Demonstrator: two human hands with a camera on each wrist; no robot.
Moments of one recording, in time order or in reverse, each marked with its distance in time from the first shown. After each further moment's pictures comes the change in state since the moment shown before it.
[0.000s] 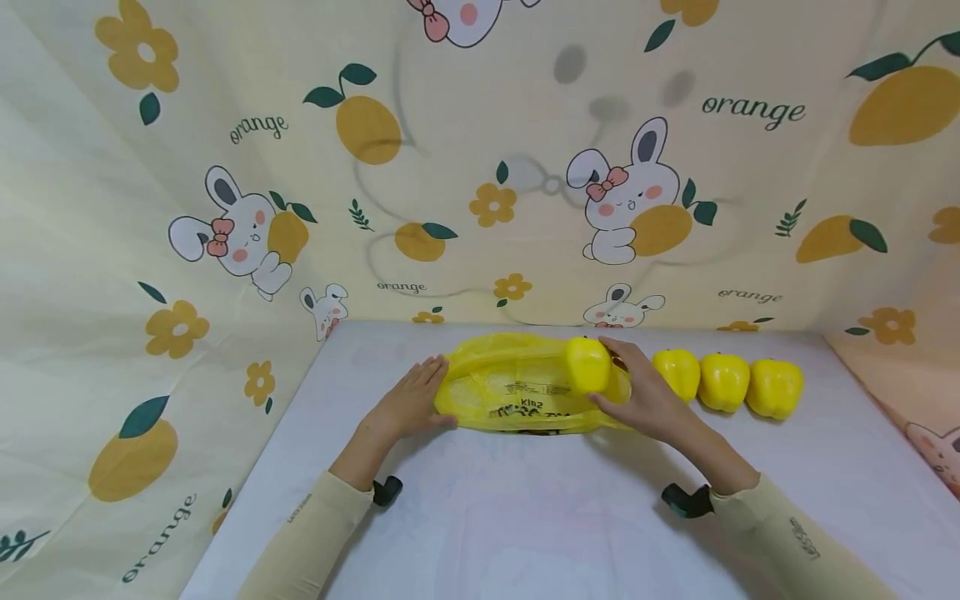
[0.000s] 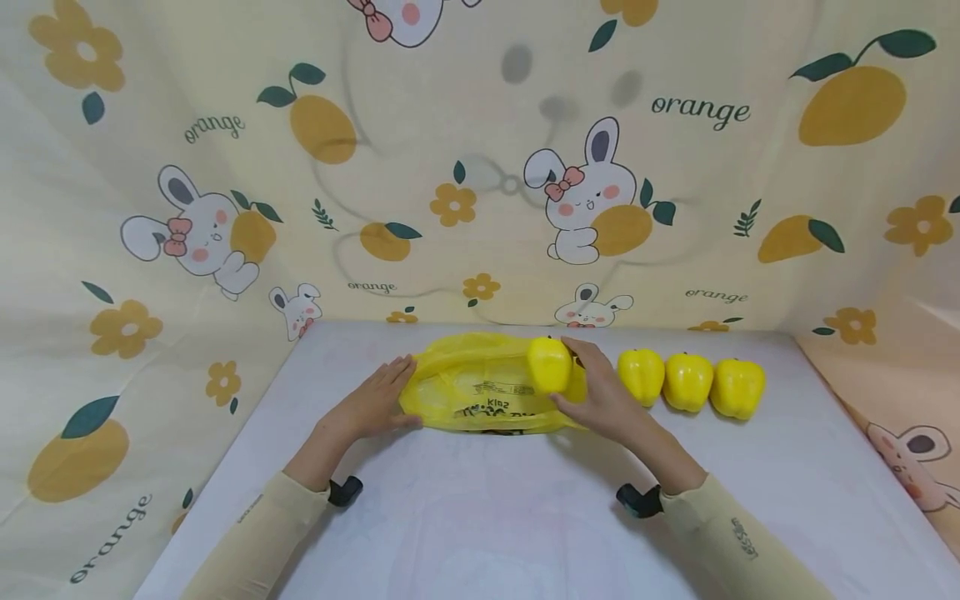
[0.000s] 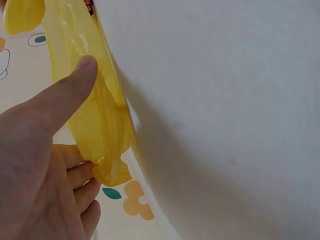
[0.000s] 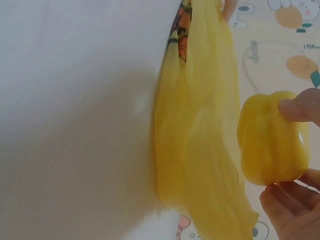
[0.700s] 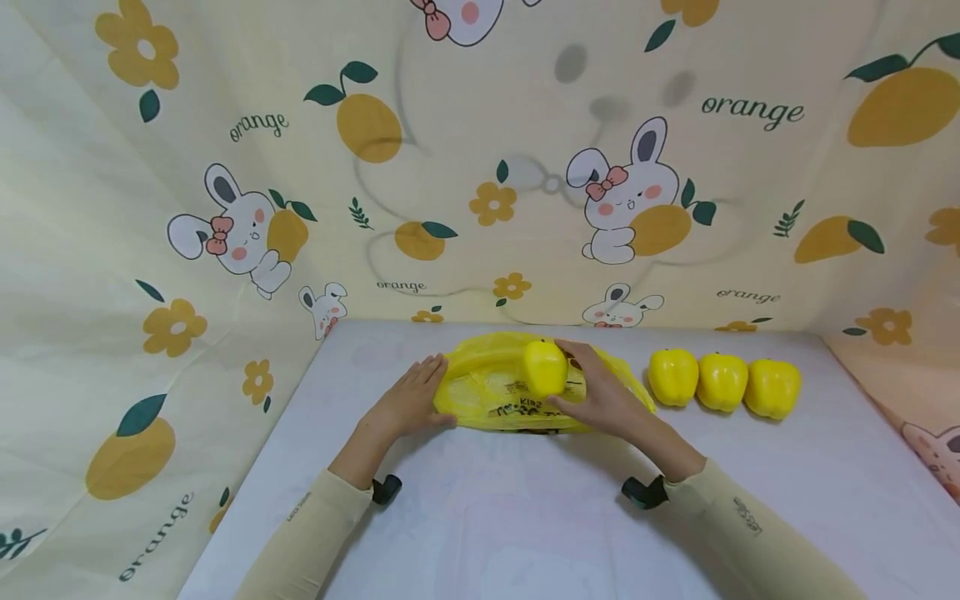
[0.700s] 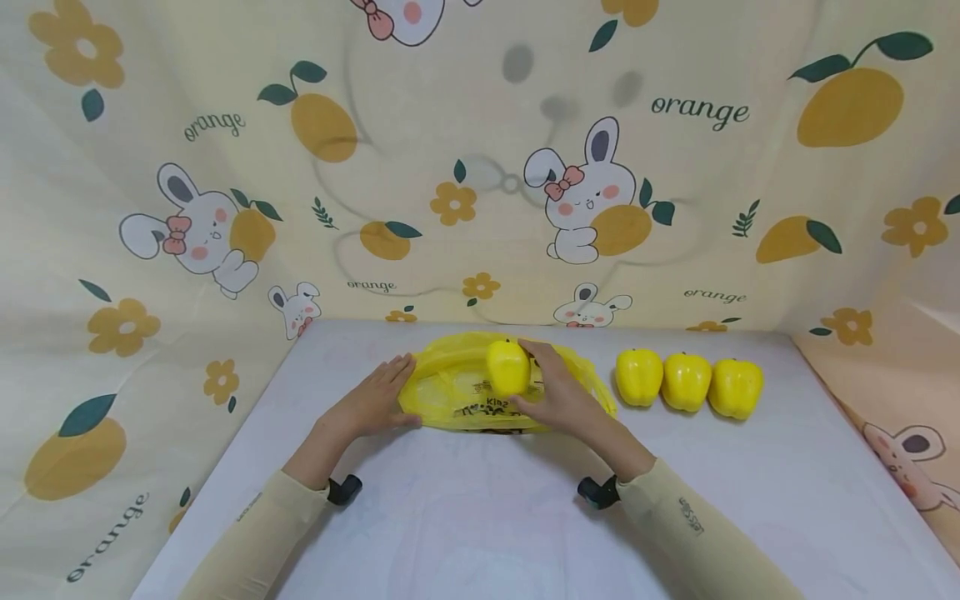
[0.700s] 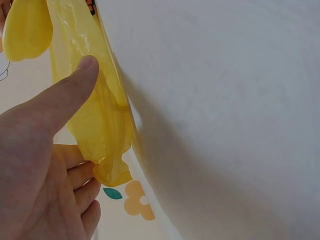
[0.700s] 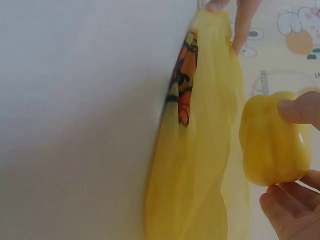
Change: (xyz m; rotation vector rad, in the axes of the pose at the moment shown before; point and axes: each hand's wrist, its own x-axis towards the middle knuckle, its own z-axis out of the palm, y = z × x) left_hand 0.001 0.001 -0.001 -0.003 -0.010 -0.008; right_hand 0.024 -0.022 0.040 0.023 -0.071 -0.029
